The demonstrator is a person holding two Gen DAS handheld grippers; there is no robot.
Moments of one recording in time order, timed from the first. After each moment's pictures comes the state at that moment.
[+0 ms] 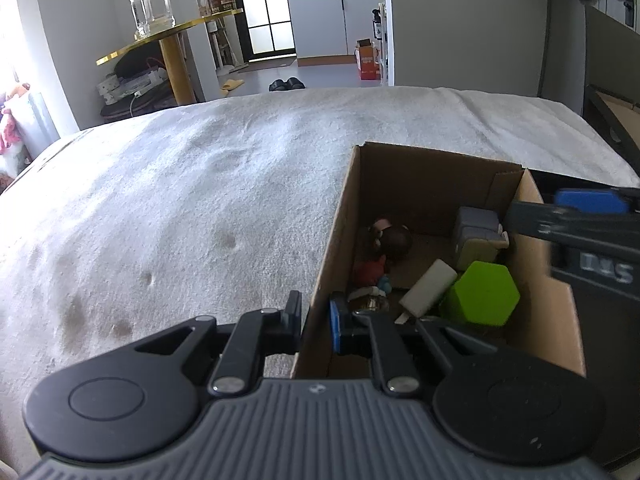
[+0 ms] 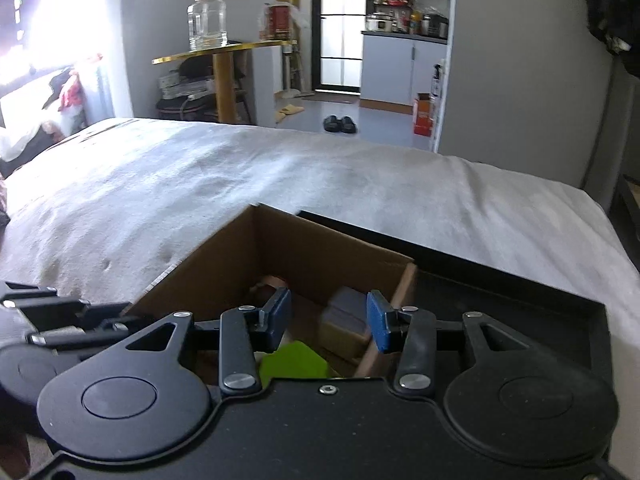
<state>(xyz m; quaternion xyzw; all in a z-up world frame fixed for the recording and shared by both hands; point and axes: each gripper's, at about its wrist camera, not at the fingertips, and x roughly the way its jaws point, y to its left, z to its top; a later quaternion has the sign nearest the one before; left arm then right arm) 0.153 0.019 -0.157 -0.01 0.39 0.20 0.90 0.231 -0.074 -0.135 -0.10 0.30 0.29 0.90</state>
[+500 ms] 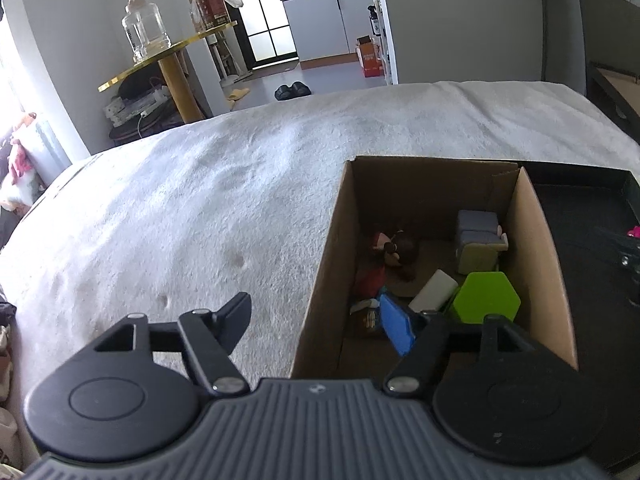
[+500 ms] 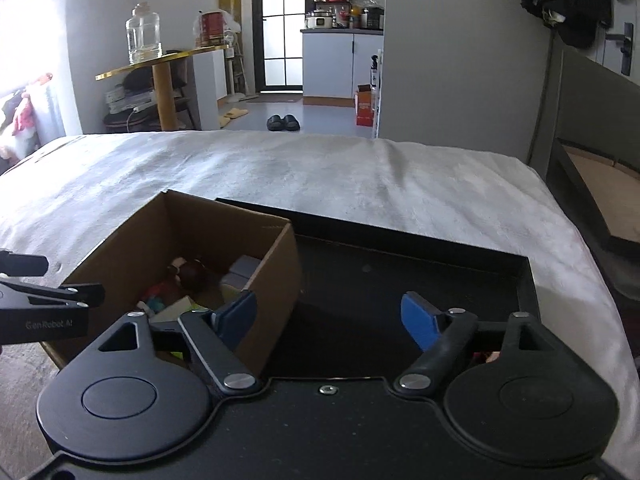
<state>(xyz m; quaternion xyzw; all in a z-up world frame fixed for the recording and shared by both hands) 0.166 0.000 -0.145 0.04 0.40 0.22 0.89 0.234 -0.141 -0.144 -0.07 0.31 0.22 0.92</state>
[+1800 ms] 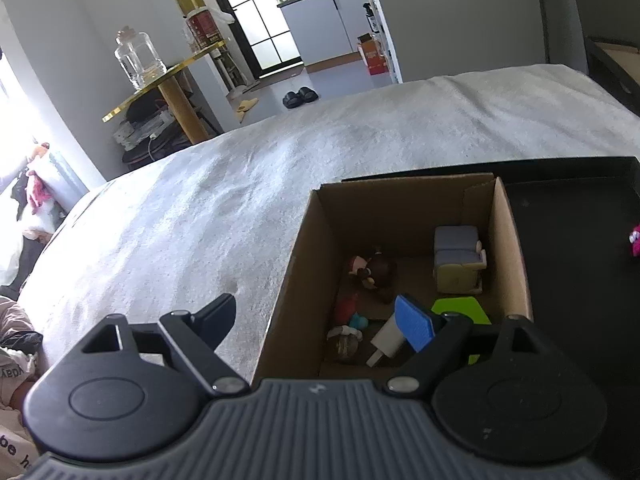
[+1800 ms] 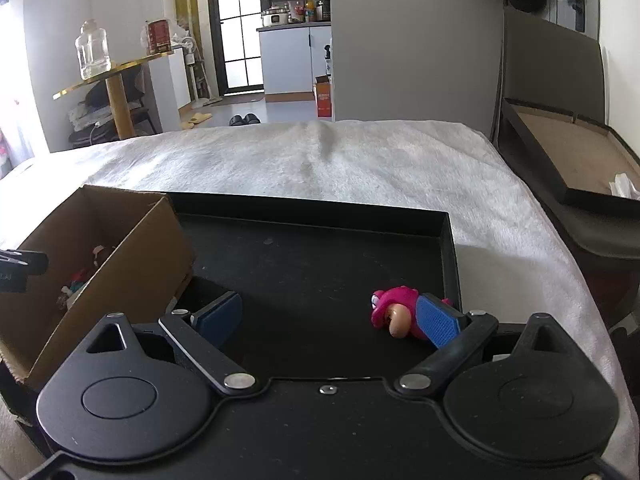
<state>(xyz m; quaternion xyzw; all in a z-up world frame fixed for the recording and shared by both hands) 0.196 -0.043 -0.139 0.09 0.40 0.24 0.88 0.261 -0.229 -0.175 -0.03 0.32 0.18 0.93</state>
